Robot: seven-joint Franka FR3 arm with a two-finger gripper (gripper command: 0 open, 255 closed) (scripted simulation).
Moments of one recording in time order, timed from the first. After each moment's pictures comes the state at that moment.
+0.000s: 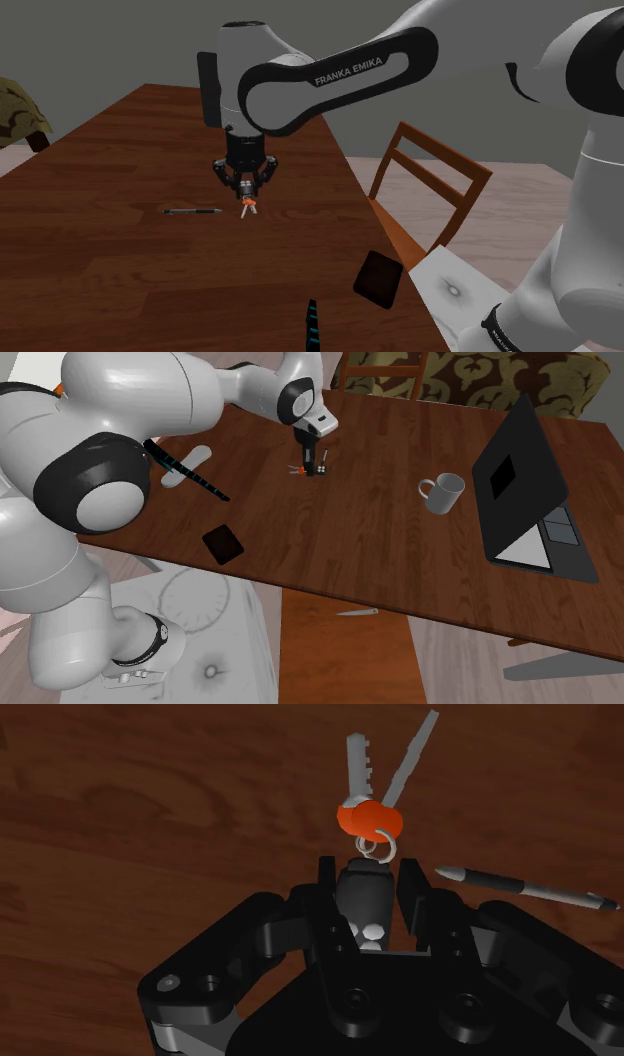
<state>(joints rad) 0.16 0.33 0.45 -1.73 -0.21 2.05 1.01</state>
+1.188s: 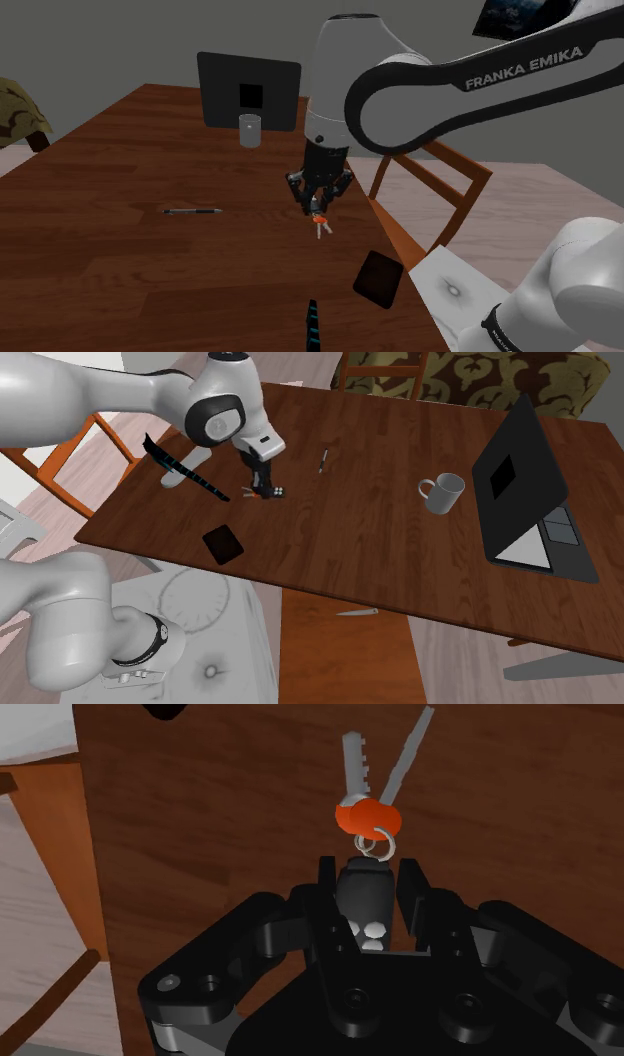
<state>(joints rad) 0.11 -0.26 0.45 -2.32 0.08 2.11 0.84</state>
